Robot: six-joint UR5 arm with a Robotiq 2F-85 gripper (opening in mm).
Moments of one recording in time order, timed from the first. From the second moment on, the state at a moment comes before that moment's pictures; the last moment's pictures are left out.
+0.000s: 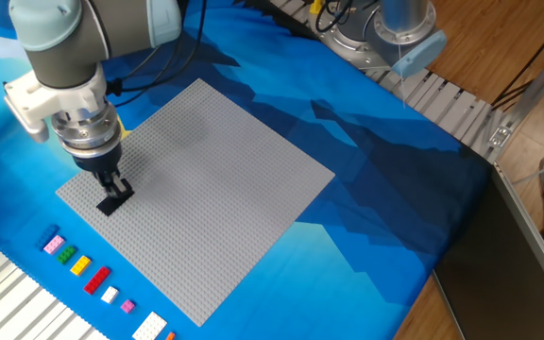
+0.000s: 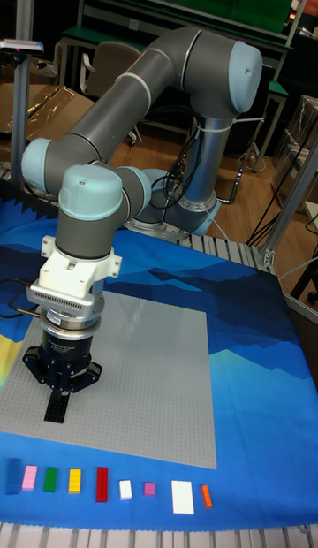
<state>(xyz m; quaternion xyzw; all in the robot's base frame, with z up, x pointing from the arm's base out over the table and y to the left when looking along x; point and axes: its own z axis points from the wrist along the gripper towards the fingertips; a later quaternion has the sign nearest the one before) 0.662 -0.118 0.006 0.08 0.99 0.01 0.07</state>
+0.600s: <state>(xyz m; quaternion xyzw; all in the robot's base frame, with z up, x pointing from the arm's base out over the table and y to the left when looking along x) 0.662 -0.120 0.011 0.08 0.99 0.01 0.06</state>
